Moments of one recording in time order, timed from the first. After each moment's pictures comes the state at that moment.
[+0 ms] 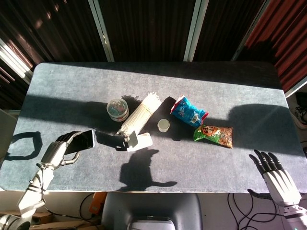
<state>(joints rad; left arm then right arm) -0.45 -1.34 0.00 -1.43 1.37 1.20 -0.33 0.04 -1.06 -0.08 -1.58 -1.67 1.44 -0.07</state>
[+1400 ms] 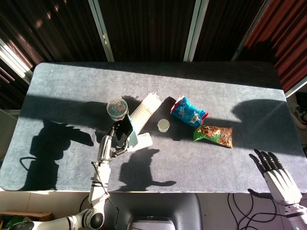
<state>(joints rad) -0.54 -2.02 -0.31 -1.26 1.25 1.31 -0.32 0.06 -1.05 -0.08 -1.57 -1.67 1.43 -0.02</state>
